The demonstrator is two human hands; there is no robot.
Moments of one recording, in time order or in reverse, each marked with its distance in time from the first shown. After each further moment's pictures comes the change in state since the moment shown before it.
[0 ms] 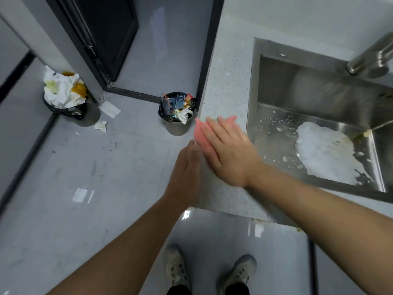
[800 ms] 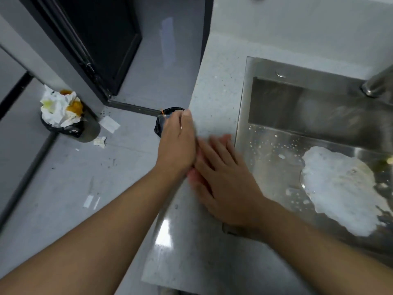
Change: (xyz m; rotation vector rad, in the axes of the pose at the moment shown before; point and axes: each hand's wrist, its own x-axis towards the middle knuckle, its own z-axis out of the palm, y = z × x) left_hand 0.155 0.068 0.033 0.175 0.282 0.093; right_hand 0.030 0.062 0.009 0.050 0.130 -0.127
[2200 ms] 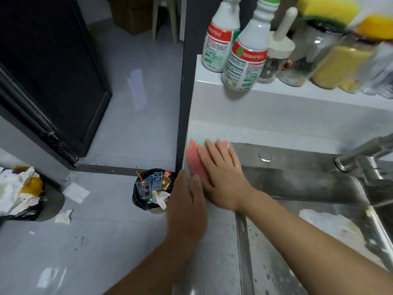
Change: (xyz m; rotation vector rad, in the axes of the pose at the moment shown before) left_hand 0.114 0.010 0.050 0.021 -0.160 0.049; right_hand 0.188 0.138 -0.038 -0.025 -0.125 0.324
